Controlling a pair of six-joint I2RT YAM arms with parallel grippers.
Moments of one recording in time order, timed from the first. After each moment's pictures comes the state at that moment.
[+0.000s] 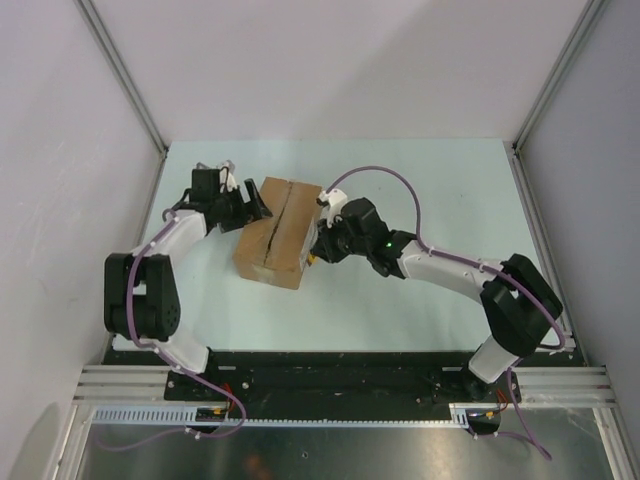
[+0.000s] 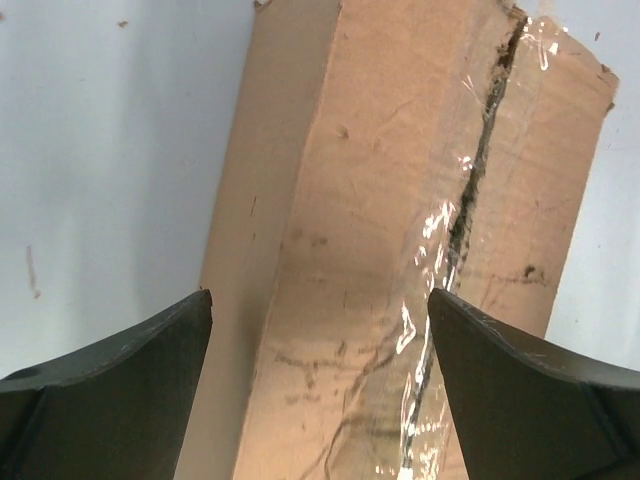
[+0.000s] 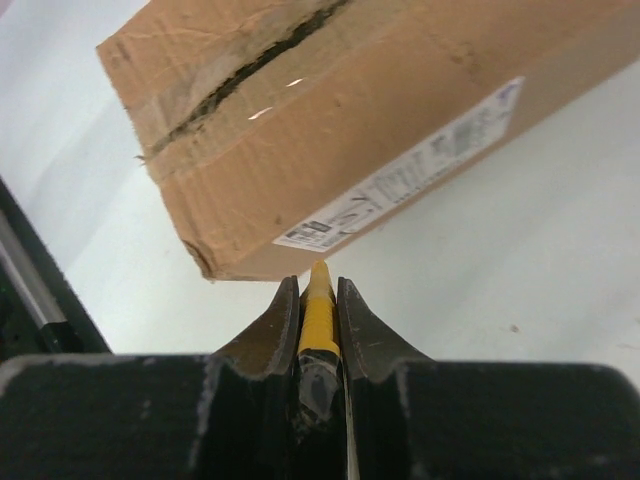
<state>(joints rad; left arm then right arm) -0.06 1.65 1.10 -0.27 0.35 -0.39 0.81 1.64 1.09 0.05 -0.19 0.26</state>
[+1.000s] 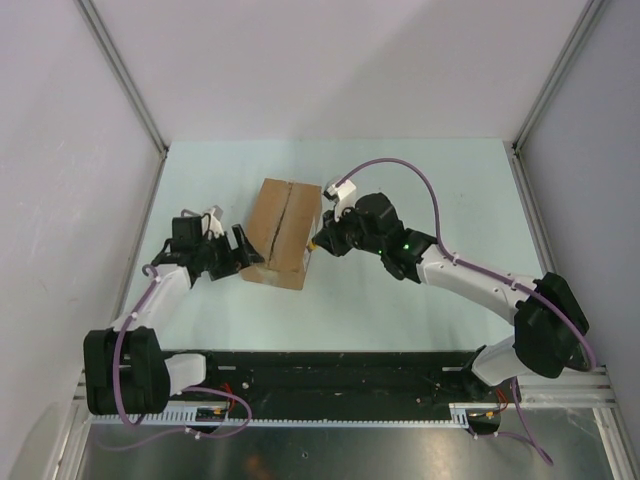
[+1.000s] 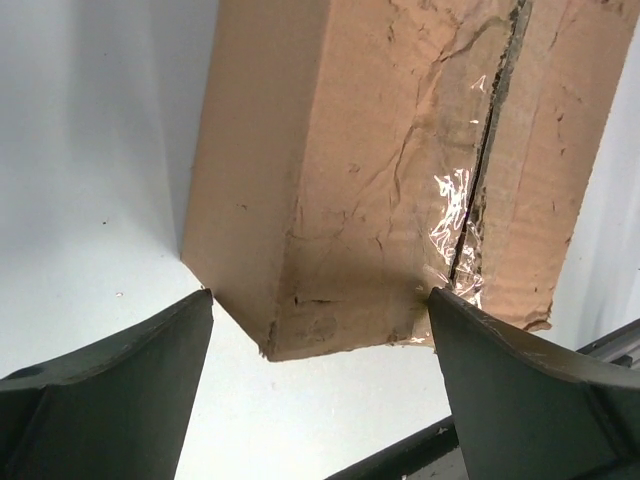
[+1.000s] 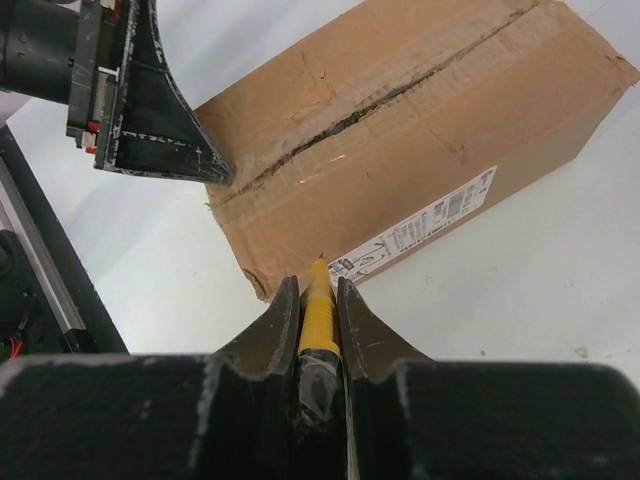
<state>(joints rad) 0.02 1.18 0.67 -0.38 0.45 -0.35 0.82 1.47 1.08 0.03 -0.16 0.18</state>
